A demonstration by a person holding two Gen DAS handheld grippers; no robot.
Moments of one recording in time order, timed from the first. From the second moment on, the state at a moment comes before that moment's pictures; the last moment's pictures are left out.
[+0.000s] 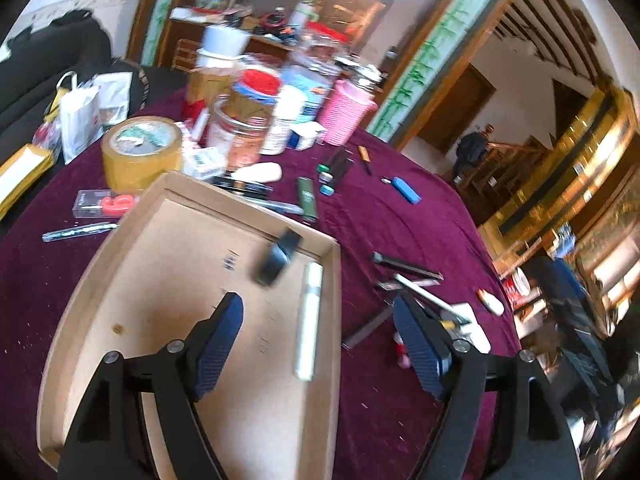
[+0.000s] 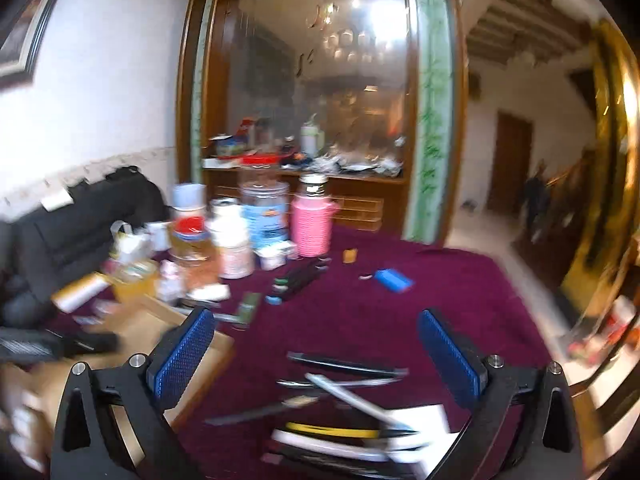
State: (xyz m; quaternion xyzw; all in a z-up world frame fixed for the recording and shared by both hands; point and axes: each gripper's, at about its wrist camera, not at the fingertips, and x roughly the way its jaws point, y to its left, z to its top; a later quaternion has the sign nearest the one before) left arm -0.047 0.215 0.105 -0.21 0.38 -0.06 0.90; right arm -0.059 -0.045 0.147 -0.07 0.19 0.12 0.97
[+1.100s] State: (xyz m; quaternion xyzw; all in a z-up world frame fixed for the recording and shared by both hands) left arm -0.042 -0.023 0.018 0.02 0.55 -0.29 0.78; right arm -0.004 -0.209 0.048 0.16 0.34 0.06 0.92
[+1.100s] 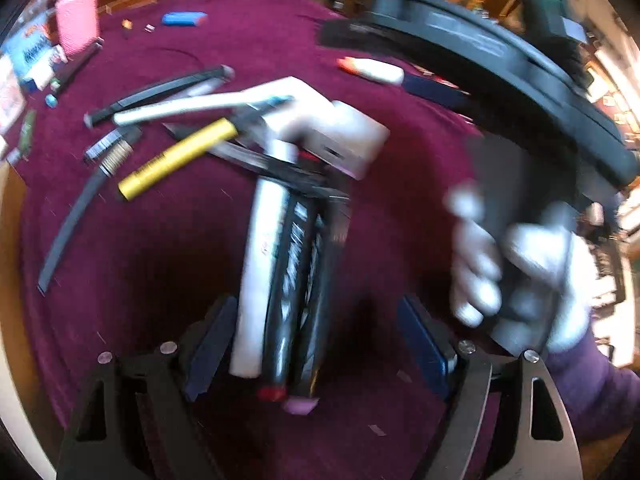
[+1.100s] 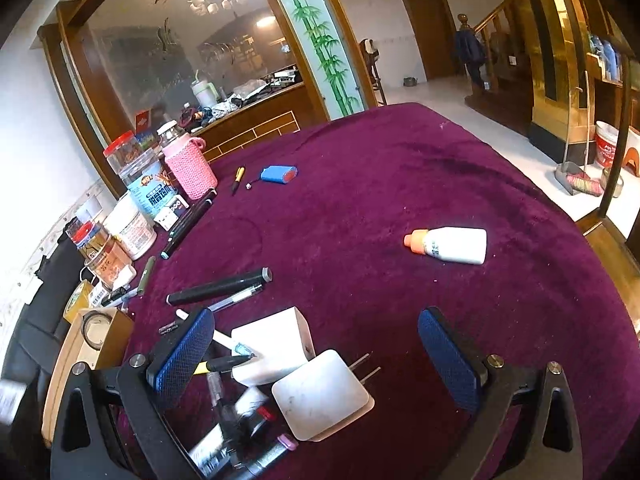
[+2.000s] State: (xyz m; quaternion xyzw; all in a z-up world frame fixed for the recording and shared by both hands) left arm -0.024 -0.010 0.012 0.02 0.51 -0.23 0.83; right arm 0.004 -0.207 0.037 0.16 0.37 0.05 0.91
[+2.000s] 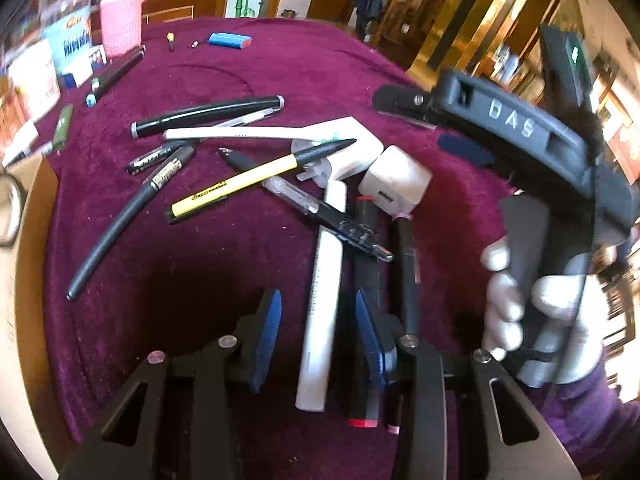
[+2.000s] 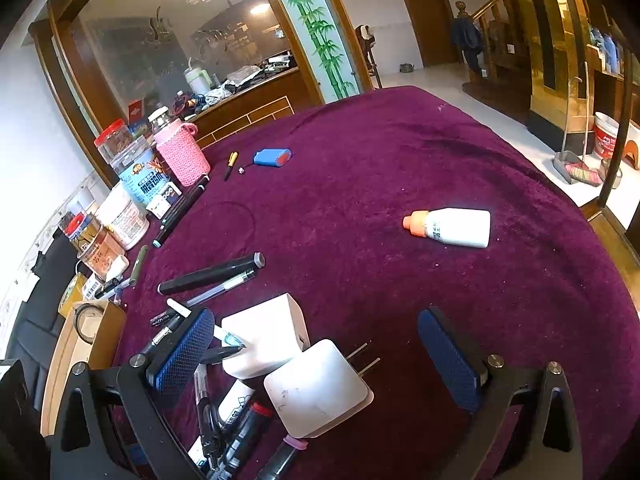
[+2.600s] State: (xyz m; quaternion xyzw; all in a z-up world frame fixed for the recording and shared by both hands) left arm -0.018 -0.025 0.005 0.08 0.47 -0.17 0.86; right arm 0.007 -0.205 0.033 0.16 0.38 0.06 0.91
